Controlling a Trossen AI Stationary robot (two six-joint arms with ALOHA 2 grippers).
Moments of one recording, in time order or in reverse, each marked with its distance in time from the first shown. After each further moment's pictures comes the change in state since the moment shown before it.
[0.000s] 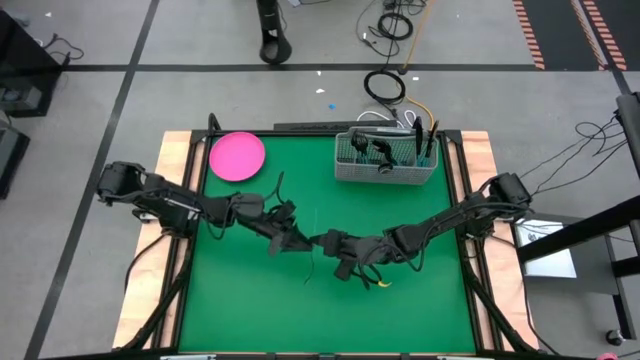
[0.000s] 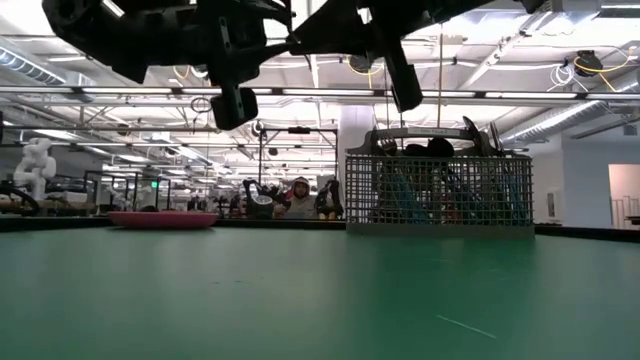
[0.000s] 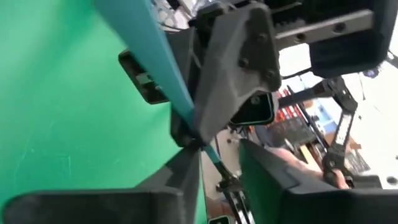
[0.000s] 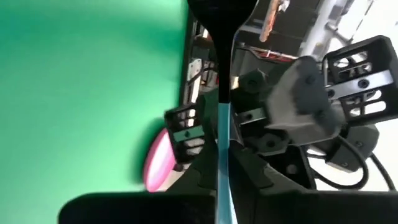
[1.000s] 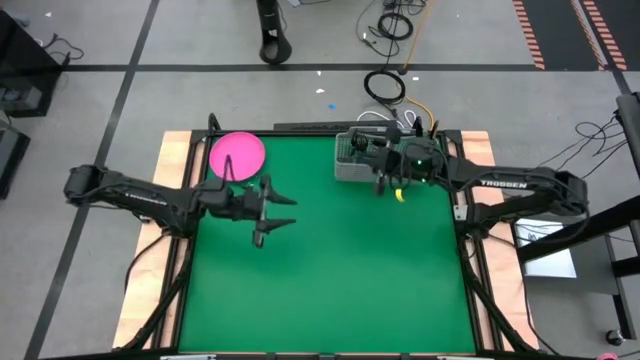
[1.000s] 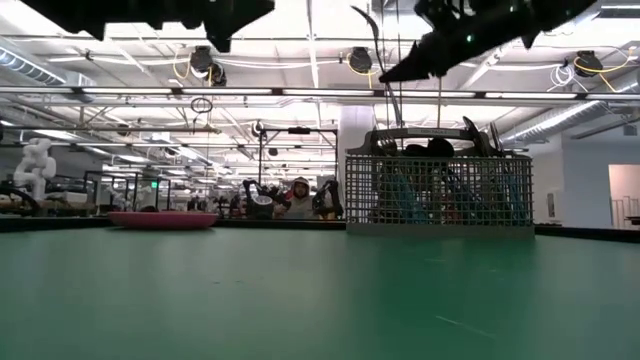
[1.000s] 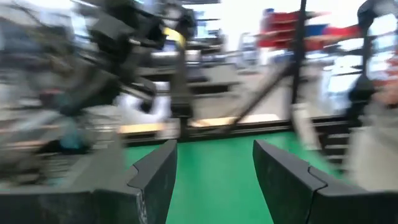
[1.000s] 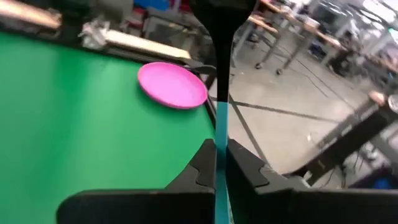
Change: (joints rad) left arm 0.016 -0.370 -0.036 -0.185 -0.290 0.956; right arm -0.640 -0.576 -0.224 -0.317 -0.456 1.209
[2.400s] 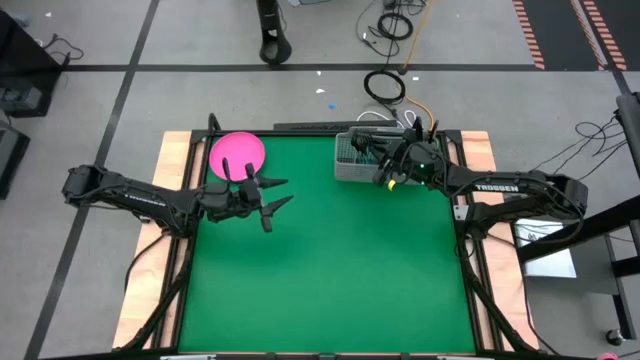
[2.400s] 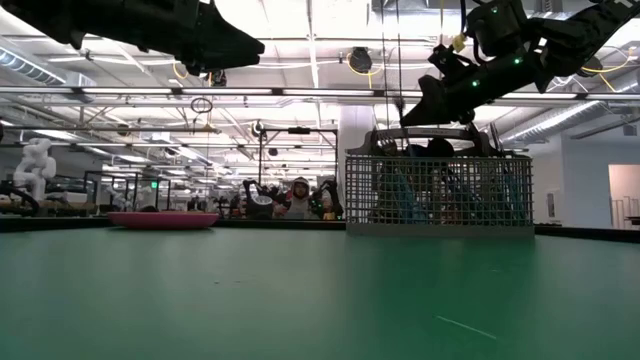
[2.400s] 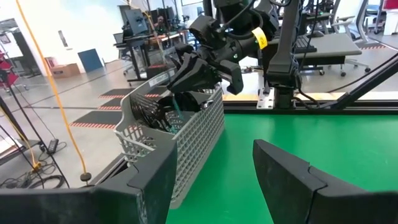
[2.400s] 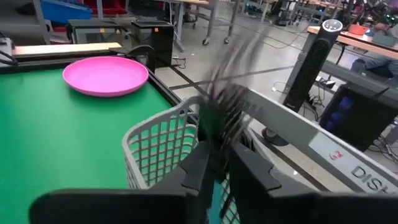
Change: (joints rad) left arm -0.008 -0.033 -0.073 -0.029 -0.454 0.070; right arm -0.131 0.006 -0.259 0.299 0.156 0.327
